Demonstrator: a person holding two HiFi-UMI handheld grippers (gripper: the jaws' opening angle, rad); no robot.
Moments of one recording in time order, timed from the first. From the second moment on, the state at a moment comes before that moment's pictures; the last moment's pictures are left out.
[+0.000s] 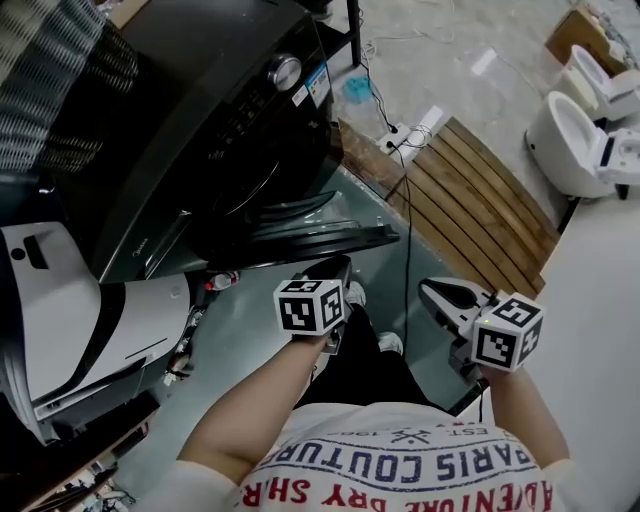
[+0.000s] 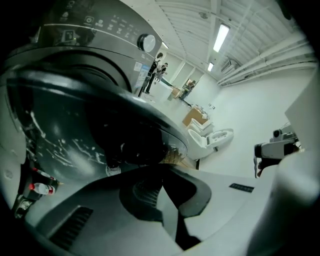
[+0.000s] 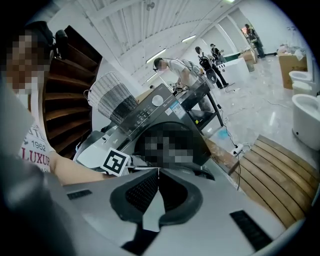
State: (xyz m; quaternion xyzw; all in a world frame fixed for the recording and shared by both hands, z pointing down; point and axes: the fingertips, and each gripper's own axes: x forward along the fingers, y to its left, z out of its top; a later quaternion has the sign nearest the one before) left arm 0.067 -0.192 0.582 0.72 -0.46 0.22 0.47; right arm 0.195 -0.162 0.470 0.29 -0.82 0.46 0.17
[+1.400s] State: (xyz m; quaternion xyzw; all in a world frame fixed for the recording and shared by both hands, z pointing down) left arm -0.076 -0.342 0.554 0.64 -0.64 0.13 0.40; right arm 0.144 -0.240 0.478 0.29 -0.81 0.46 0.22
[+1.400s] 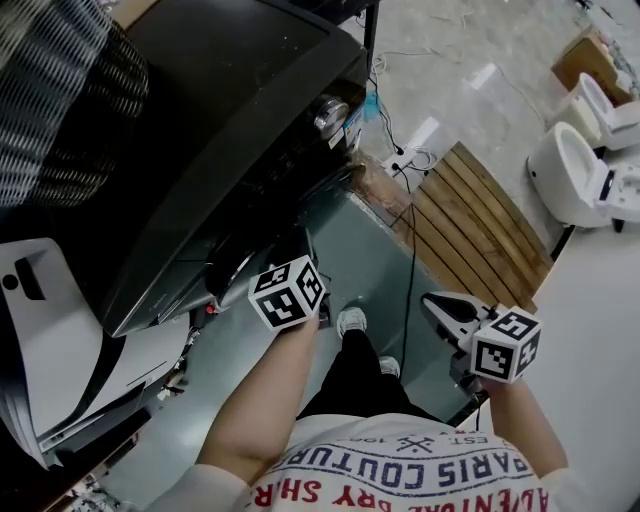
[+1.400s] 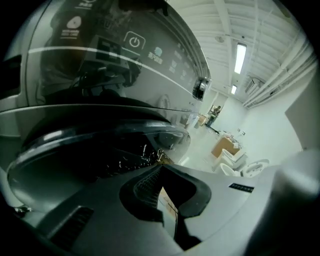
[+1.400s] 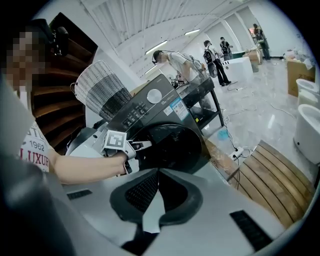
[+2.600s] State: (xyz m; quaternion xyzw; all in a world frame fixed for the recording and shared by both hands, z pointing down) left arm -0.068 -0.351 0.568 0.64 -0.64 0.10 0.42; right arm 0.155 -0.222 0.481 0.25 -0.83 0.46 0.21
